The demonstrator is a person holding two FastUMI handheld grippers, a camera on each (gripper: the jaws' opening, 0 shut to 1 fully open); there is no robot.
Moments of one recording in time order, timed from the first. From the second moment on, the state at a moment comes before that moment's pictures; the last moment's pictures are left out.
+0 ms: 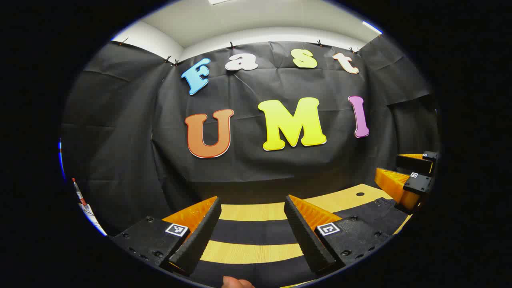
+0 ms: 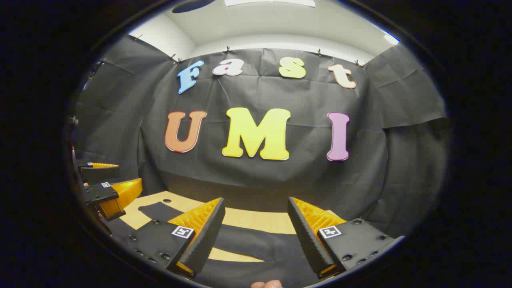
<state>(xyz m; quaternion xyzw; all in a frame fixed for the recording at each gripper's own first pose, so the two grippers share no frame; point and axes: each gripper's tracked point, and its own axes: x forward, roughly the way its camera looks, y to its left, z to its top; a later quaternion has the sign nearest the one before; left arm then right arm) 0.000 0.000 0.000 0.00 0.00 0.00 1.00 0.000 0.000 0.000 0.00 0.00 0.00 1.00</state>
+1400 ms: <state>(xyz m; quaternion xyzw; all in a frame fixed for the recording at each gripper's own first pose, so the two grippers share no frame) -0.023 0.056 -0.087 -0.12 0.13 0.06 0.98 0.000 -0.046 -0.035 0.00 0.06 -0.03 1.00</state>
